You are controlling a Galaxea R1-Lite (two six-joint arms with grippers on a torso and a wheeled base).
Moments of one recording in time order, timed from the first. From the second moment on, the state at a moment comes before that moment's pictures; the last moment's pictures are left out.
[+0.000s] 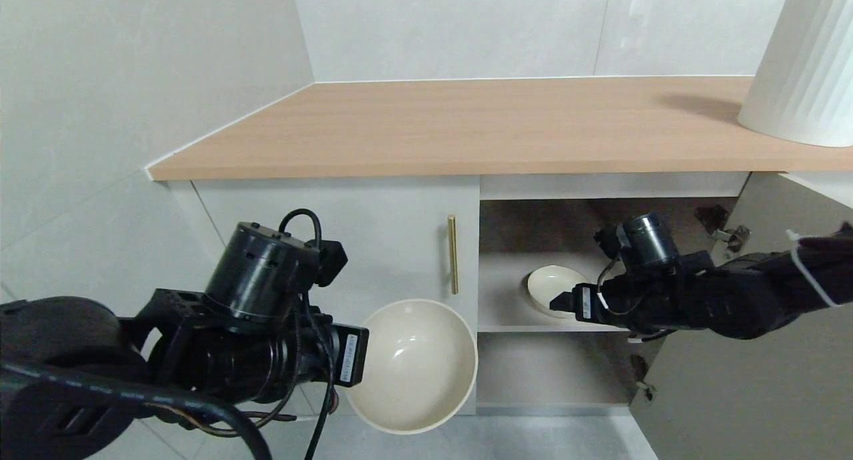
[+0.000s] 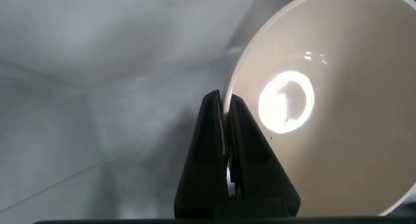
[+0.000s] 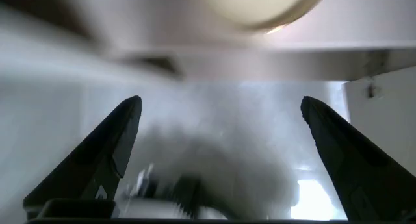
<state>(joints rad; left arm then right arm) -0.62 1.62 -0.81 -0.05 0.17 -0.30 0.43 1.94 -1.02 -0.16 -0.11 0.41</state>
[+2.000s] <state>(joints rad) -0.81 1.77 -0.84 -0.17 0.32 -0.32 0.78 1.78 -1.01 0.02 -0.11 0.41</state>
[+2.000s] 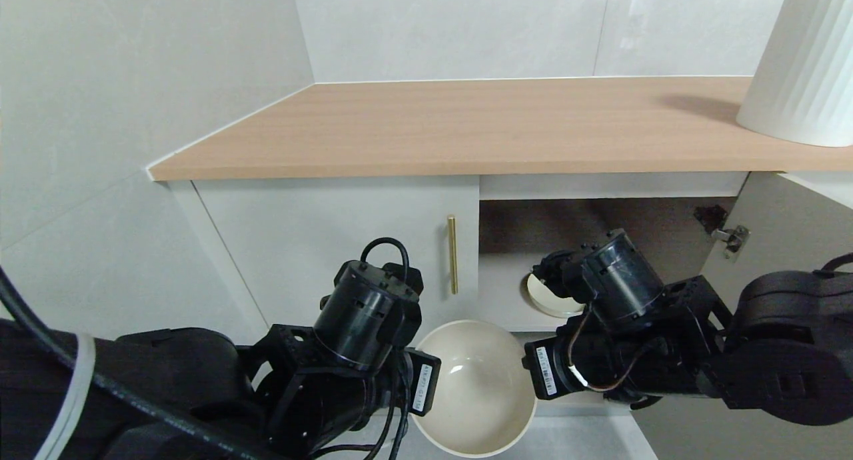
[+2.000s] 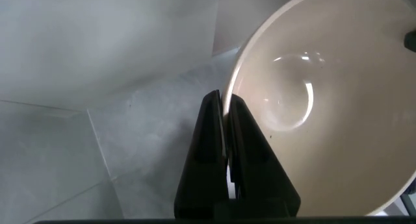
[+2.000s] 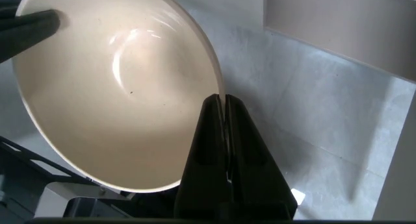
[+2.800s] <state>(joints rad) -0.81 1.74 -0.84 -0.17 0.33 -0.33 0.56 1.92 -1.05 -0.13 -0.14 0.51</state>
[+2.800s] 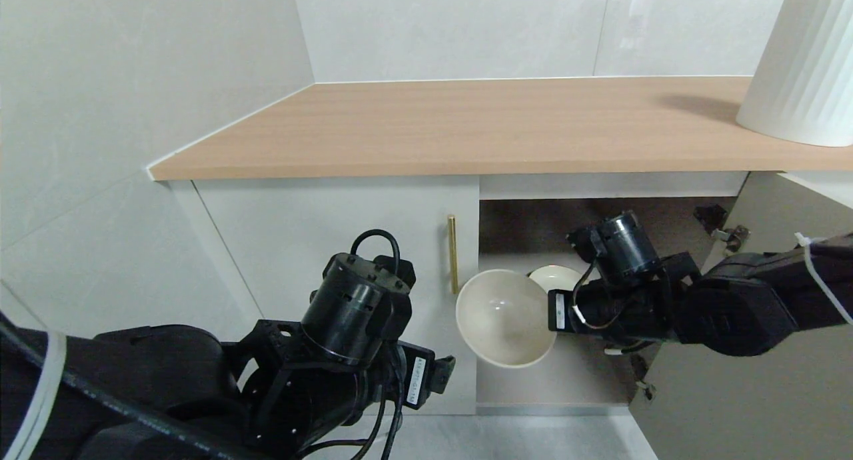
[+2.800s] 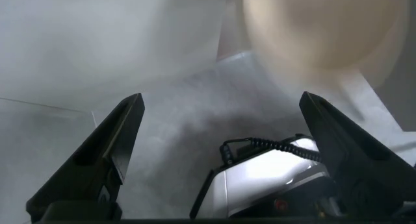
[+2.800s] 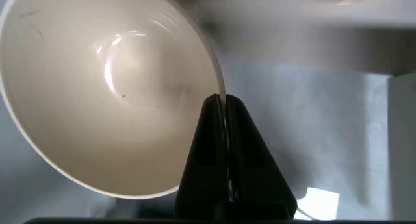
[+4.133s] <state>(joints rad) -0.81 1.74 -0.84 -0.17 0.32 -0.35 0.26 2.21 -1.12 -0.51 -0.25 0.58</state>
